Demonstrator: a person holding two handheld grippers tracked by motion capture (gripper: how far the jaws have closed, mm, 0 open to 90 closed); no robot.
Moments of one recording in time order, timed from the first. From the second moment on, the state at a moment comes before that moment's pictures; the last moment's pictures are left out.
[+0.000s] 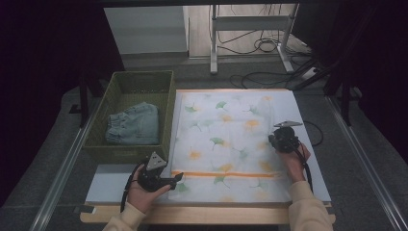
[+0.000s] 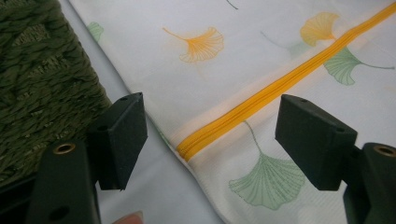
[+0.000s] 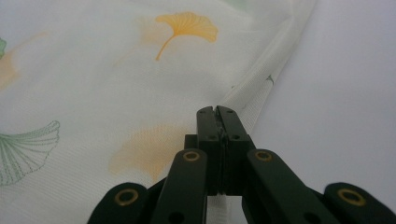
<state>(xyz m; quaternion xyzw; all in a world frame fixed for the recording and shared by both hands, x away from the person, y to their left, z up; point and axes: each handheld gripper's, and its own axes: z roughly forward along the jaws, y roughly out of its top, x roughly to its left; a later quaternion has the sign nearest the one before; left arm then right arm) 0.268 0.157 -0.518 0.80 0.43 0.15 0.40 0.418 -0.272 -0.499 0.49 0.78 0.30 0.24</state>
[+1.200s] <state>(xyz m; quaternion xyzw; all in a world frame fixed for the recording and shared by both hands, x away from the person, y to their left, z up) 0.267 0.153 -0.512 0.79 0.43 0.16 0.39 0.382 -0.302 -0.478 0.50 0.76 0.35 0.23</state>
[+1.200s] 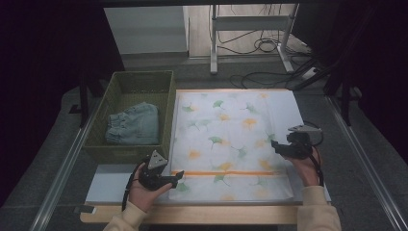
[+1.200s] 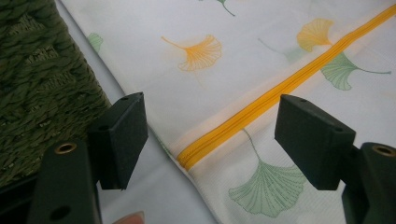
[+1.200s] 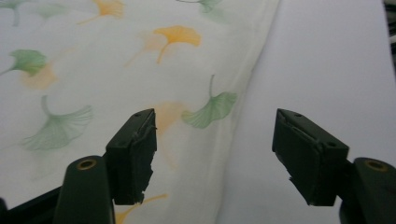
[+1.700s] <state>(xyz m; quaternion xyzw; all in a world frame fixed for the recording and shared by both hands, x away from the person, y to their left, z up) 0.266 0.150 -0.511 0.79 0.43 0.16 0.40 0.340 -0.322 -0.488 0.51 0.76 0.34 0.20</state>
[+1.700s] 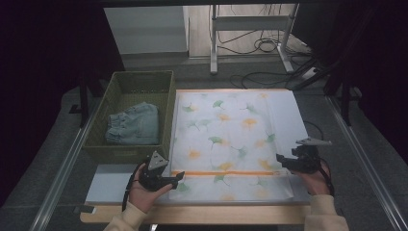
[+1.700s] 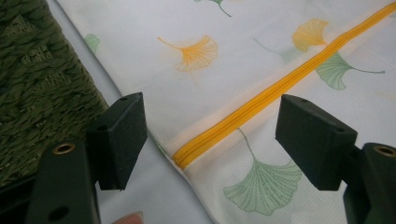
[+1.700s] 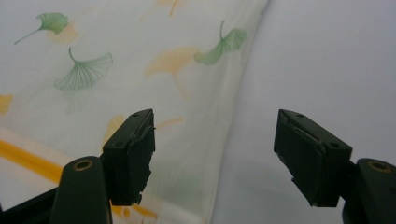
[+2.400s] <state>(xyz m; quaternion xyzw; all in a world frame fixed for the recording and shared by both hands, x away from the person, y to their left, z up) 0.265 0.140 -0.509 0.80 0.42 0.16 0.39 0.308 -0.351 -0.499 0.54 0.74 0.34 0.22</state>
